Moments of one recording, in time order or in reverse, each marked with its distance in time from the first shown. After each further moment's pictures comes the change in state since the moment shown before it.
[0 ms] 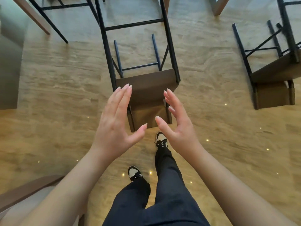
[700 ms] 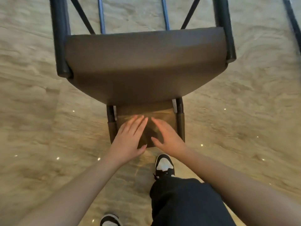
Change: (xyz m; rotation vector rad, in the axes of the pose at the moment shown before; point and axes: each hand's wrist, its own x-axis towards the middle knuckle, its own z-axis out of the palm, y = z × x) left_hand -0.014 -0.360 0.466 0.293 -0.451 -0.066; right_hand 0.188 0.540 0.148 -0.547 -0.402 0.071
